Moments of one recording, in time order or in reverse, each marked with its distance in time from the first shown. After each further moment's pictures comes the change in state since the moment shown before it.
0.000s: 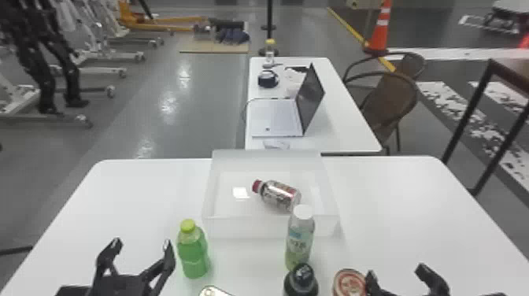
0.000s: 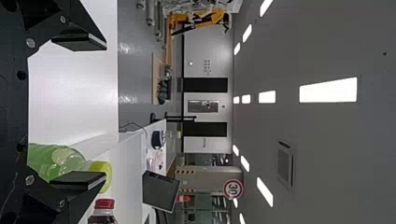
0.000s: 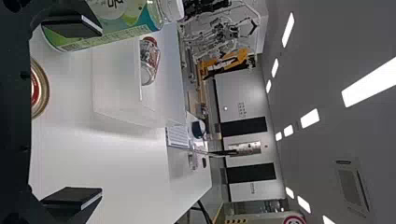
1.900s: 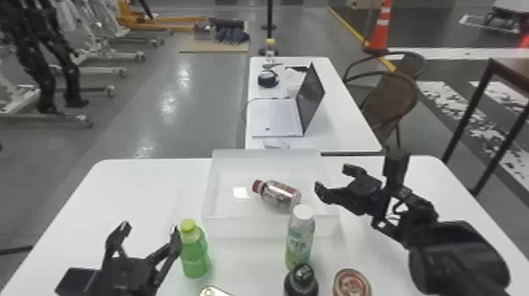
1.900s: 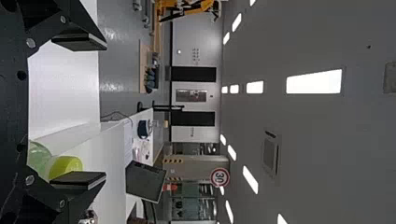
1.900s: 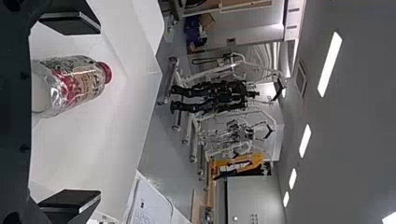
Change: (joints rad) left arm -0.088 0.000 0.002 0.074 0.016 -0.045 -0.057; right arm -0.903 -0.192 0.346 0.851 -0.194 -0.001 0.337
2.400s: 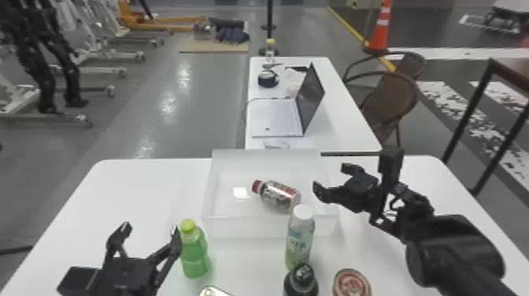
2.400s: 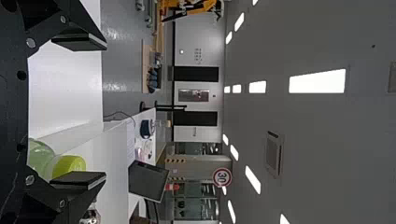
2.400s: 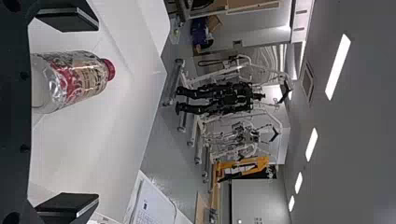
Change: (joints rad) left arm -0.001 0.000 0.000 -0.001 0.001 0.015 -0.002; right arm -0.074 -0.001 0.062 0.104 -0.013 -0.023 0.018
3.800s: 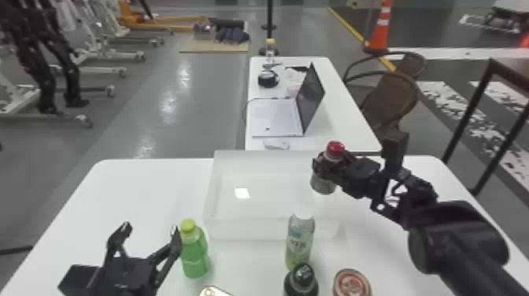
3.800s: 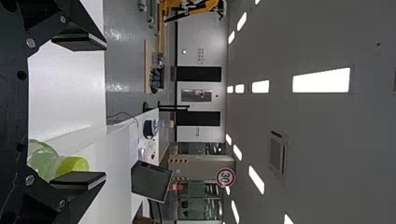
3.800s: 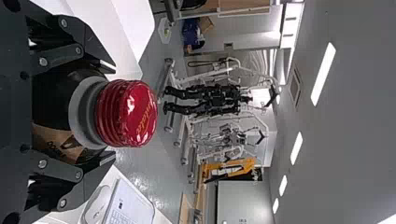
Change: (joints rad) left arm 0.000 0.000 0.002 -0.008 -0.006 0.020 -0.002; right arm 0.005 -0.010 -0.031 -0.112 0.015 0.048 -0.005
